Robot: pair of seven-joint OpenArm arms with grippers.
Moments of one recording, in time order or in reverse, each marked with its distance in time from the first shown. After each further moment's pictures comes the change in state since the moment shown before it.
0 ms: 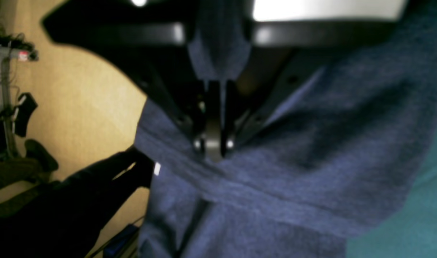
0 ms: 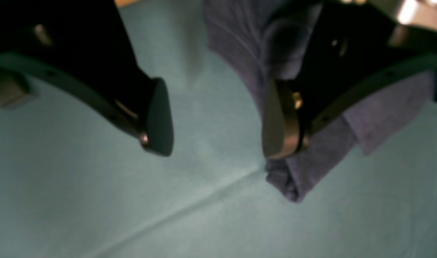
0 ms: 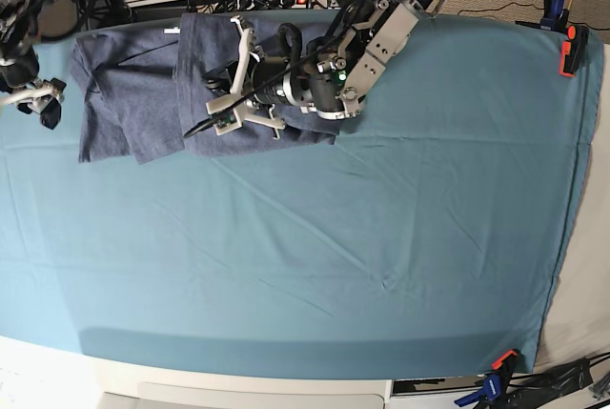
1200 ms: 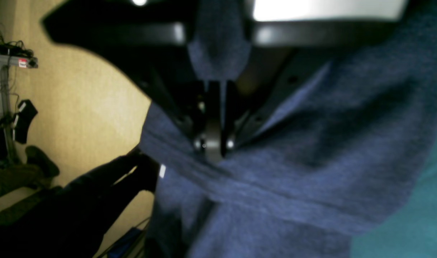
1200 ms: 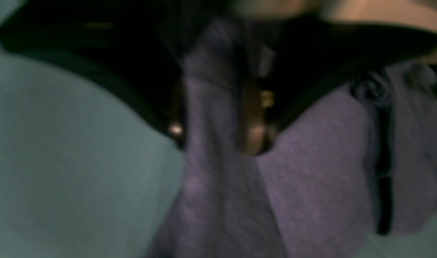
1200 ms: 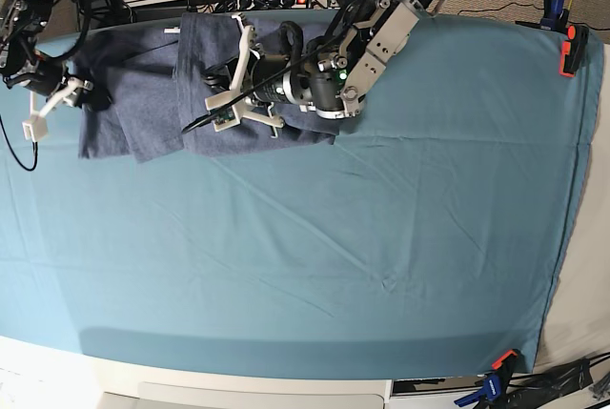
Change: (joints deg) left arm 0.1 0.0 0.0 0.9 -0.2 -1.3 0.8; right arm -0.2 10.6 -17.7 -14.4 19.7 7.3 -19.6
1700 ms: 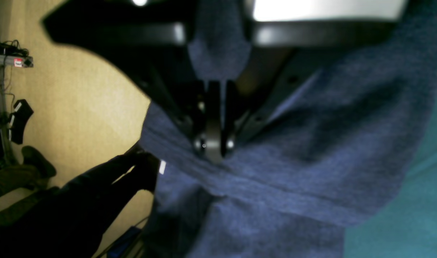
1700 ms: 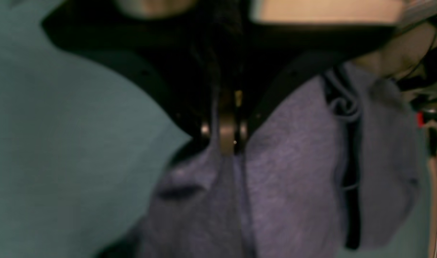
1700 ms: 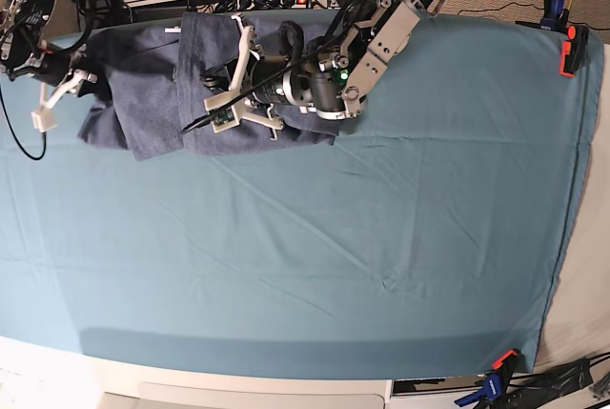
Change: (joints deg) left arm 0.0 0.0 0.0 1.1 0.0 0.0 0.6; right arm -1.0 -1.1 -0.4 -0.7 11.4 0.8 -4.1
